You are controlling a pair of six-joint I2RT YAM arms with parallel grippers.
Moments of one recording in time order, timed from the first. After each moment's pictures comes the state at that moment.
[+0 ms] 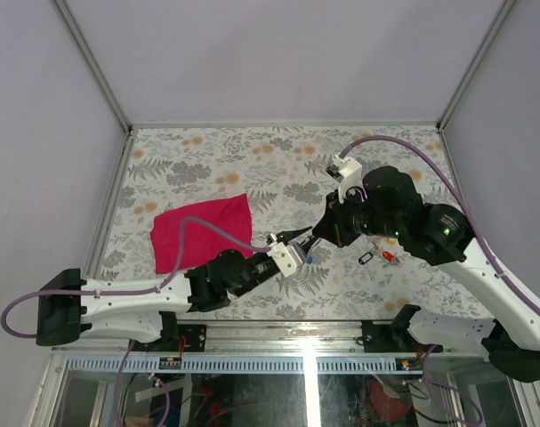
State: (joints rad) left arm -1.30 1.13 0.67 0.62 -0.29 0.39; right arm 0.84 1.06 1.40 -0.92 -0.18 0.31
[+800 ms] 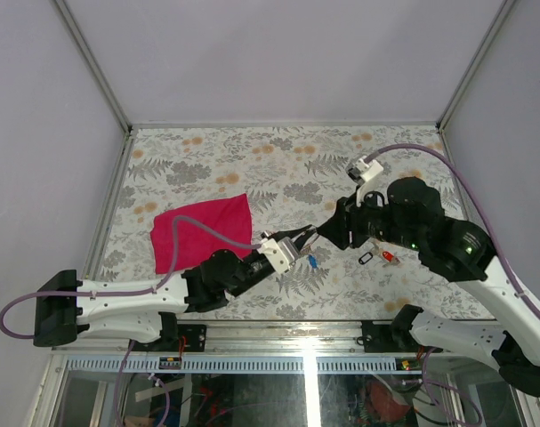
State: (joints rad) left arm -1.31 1.11 0.67 0.66 -0.31 0.36; right arm 0.84 0.95 1.33 -0.84 -0.12 0.30
